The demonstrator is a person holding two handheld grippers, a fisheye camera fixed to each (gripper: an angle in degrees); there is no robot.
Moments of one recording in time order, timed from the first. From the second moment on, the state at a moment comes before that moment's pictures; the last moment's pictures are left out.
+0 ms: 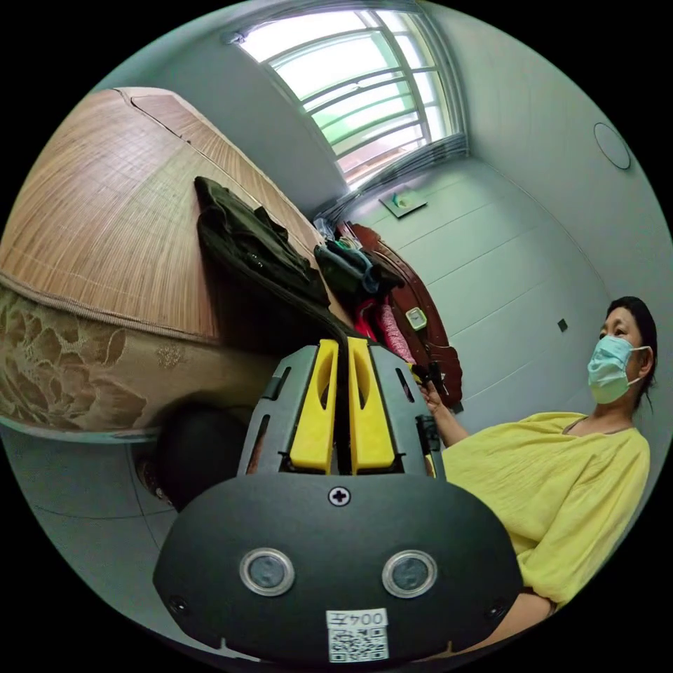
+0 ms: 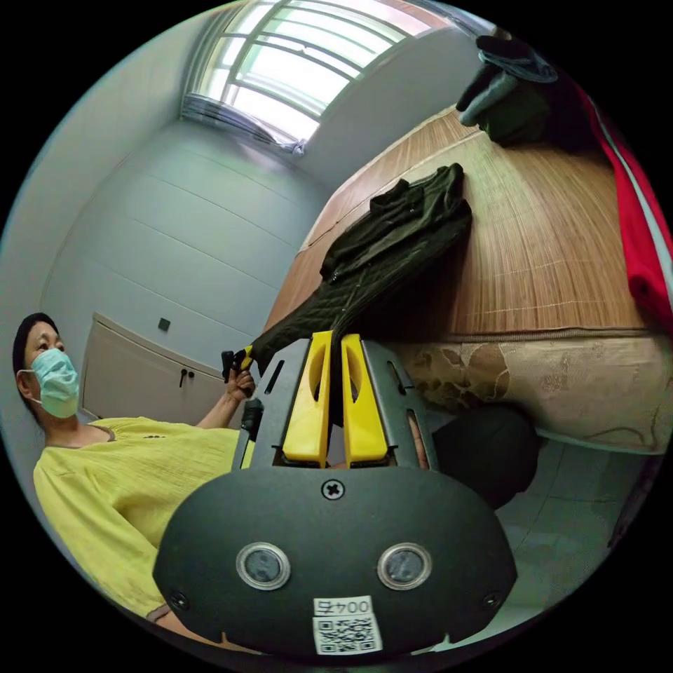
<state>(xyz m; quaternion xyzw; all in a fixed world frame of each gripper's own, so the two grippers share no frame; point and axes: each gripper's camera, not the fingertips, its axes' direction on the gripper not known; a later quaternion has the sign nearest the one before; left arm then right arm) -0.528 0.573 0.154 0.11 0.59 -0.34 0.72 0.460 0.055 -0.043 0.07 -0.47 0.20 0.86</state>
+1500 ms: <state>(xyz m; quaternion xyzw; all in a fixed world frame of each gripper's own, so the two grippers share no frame) -0.633 0.332 0.395 -0.05 0.54 -0.54 0.64 0.534 -0.276 0.224 -0.01 -0.45 0.43 0.79</state>
